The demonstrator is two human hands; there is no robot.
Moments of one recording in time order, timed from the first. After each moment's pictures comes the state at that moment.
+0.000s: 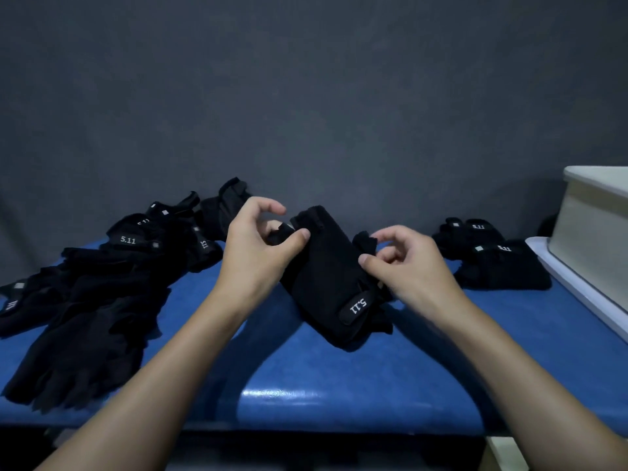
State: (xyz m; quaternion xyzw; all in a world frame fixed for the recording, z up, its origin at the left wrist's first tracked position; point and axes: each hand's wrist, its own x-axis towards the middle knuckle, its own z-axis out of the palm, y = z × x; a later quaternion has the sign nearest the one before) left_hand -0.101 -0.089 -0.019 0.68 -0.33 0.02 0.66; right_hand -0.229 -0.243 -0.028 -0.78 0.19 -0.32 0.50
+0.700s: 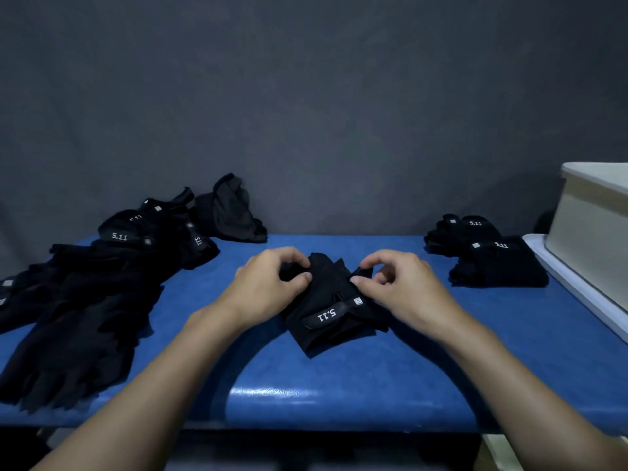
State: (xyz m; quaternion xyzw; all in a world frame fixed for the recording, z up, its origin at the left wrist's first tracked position) left_hand -0.078 -0.096 -0.058 0.84 -0.40 -0.04 0.36; right_hand -0.232 -0.253 -0.051 -0.88 0.24 -0.24 0.33
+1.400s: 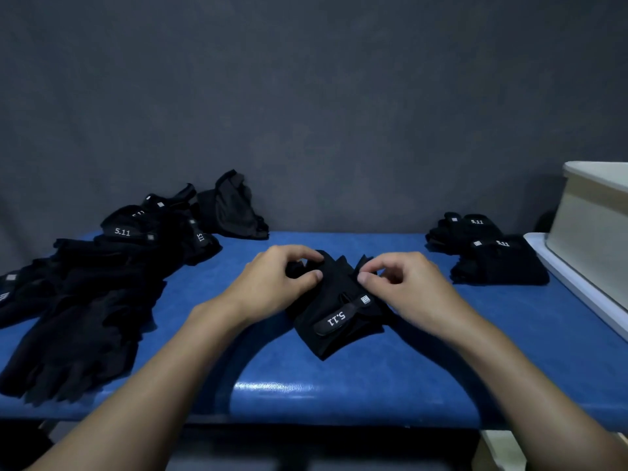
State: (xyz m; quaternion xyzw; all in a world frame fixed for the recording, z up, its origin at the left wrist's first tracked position) left_hand -0.086 -0.093 -0.051 0.82 -0.43 -0.06 0.36; right_hand -0.240 -0.252 -0.049 -0.89 0.22 -0.23 0.34
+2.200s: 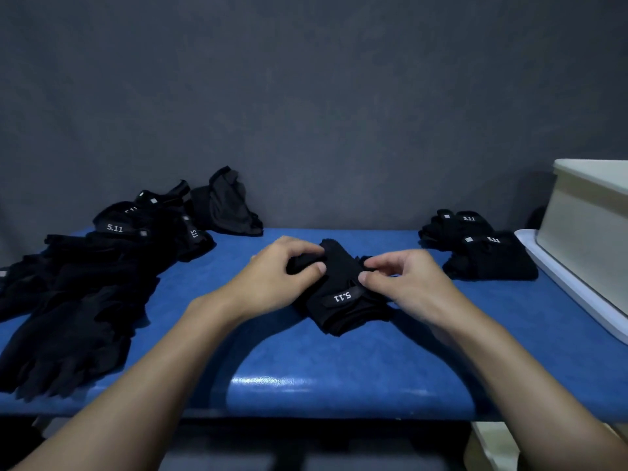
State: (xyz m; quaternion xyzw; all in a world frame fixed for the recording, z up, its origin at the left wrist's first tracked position) left_hand -0.085 -0.103 -0.056 0.81 -0.46 -0.06 0.36; right_hand -0.244 -0.250 -0.047 -0.79 0.27 -0.22 0.50
